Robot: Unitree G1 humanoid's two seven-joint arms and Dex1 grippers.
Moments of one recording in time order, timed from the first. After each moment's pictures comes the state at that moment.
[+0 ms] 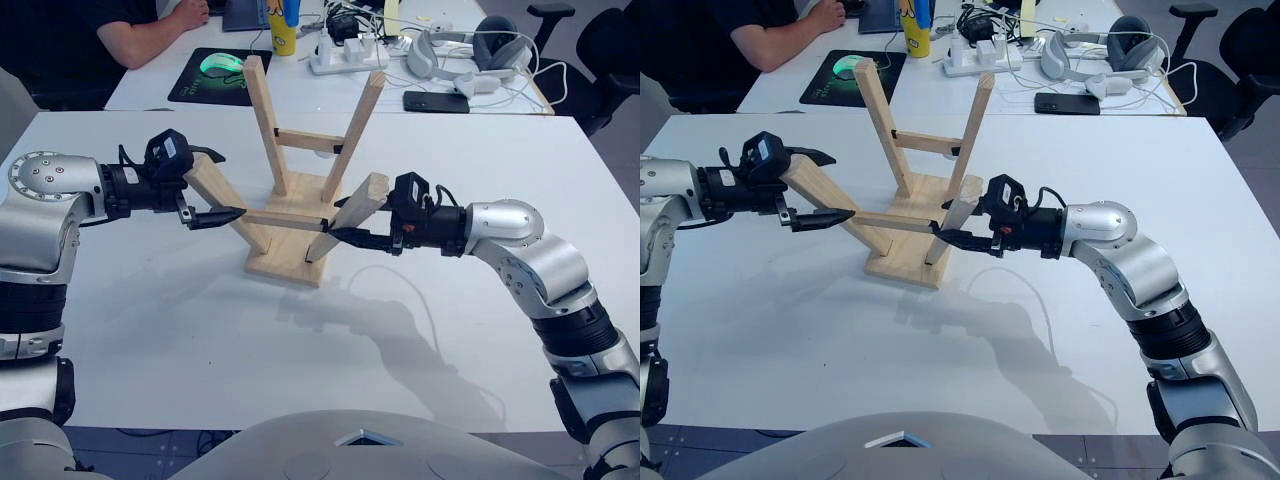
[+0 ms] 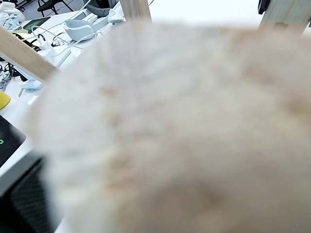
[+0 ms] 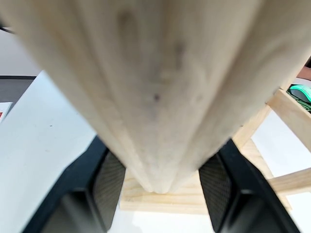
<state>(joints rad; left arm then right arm) -0.45 0.86 -0.02 -0.06 -0.31 0.47 -1.15 -0.40 -0.68 0.31 -0.24 0.57 0.41 0.90</state>
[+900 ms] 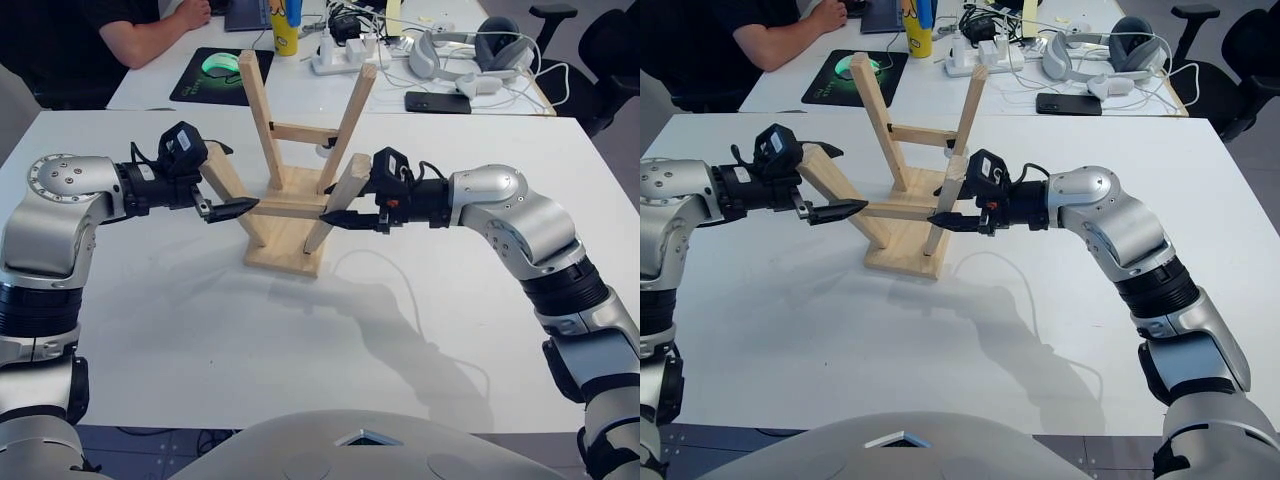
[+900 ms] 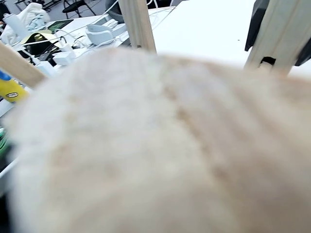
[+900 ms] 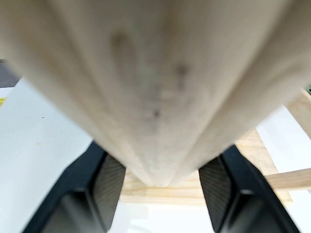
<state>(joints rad) -0.46 0.78 -0.03 -0.17 -0.31 0.62 -1.00 -0.62 -0.67 0.41 -0.08 0.56 0.49 0.94</state>
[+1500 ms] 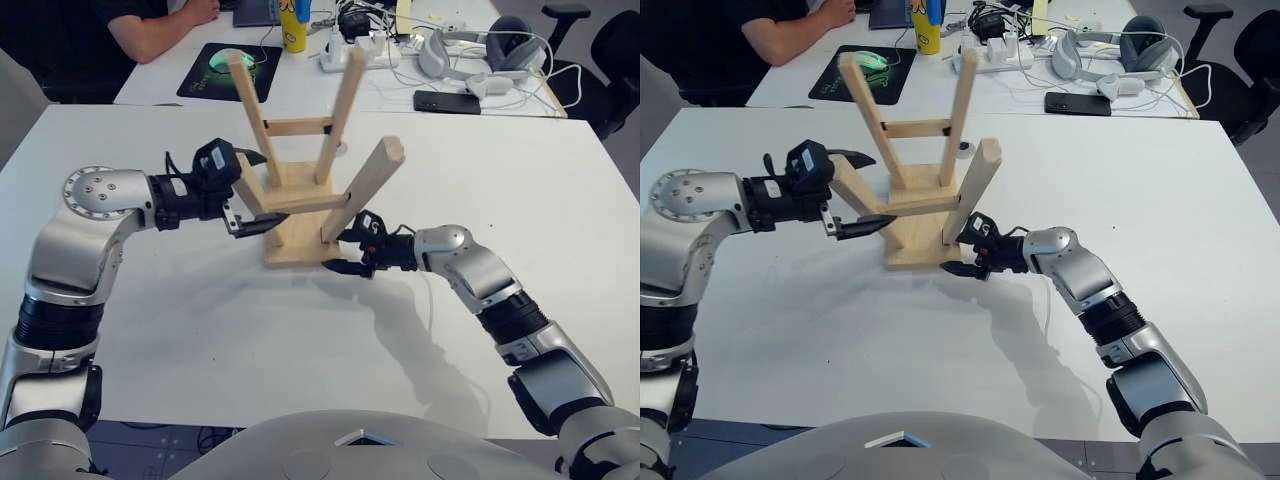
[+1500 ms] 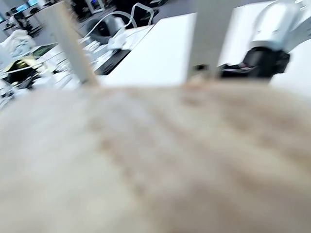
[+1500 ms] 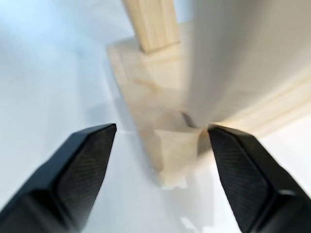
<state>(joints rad) -0.41 0.72 -0.11 -0.32 -0.34 0.57 -0.99 -0.44 -0.49 0.43 0.13 0.32 0.46 0.84</state>
